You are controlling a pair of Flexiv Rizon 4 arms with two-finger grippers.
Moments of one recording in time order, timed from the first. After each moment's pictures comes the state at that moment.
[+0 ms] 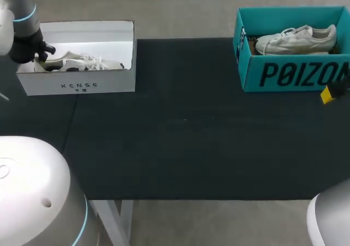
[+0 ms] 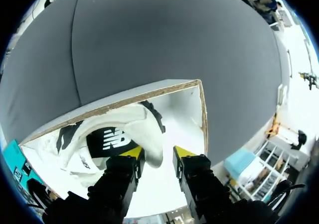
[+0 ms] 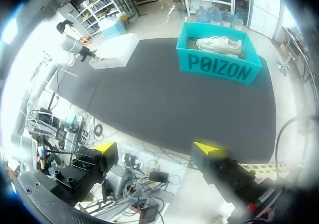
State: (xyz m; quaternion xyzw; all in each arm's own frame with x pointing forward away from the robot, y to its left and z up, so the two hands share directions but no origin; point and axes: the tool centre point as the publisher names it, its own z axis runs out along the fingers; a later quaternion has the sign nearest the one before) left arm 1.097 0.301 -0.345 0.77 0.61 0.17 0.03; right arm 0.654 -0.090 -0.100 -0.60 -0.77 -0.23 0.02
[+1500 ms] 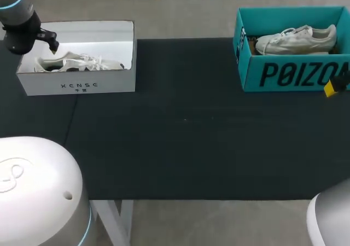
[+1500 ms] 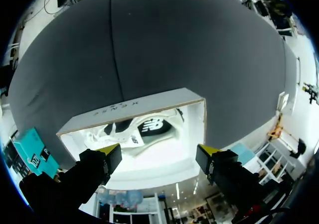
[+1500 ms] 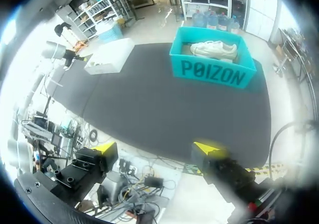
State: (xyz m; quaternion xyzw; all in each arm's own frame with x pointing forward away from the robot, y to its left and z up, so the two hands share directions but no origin) left arm 1.045 0.251 -0.252 0.75 0.63 0.17 0.10; right arm 0.675 -0.105 -0.101 -0.60 -0.76 -0.23 -0.01
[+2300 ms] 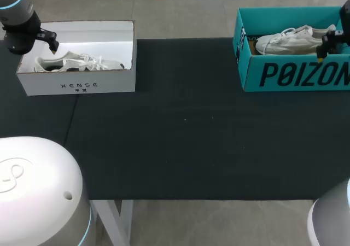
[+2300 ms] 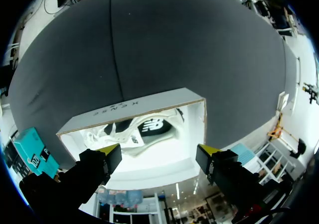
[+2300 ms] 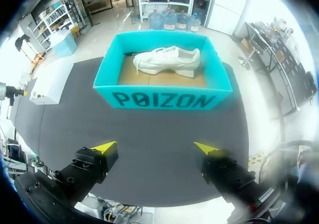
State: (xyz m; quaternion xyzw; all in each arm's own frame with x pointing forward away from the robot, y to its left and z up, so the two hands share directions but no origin) left arm 1.045 0.251 -0.252 0.75 0.63 0.17 0.10; right arm 0.881 -0.186 -0.189 -0.69 -0.70 -0.14 -0.12
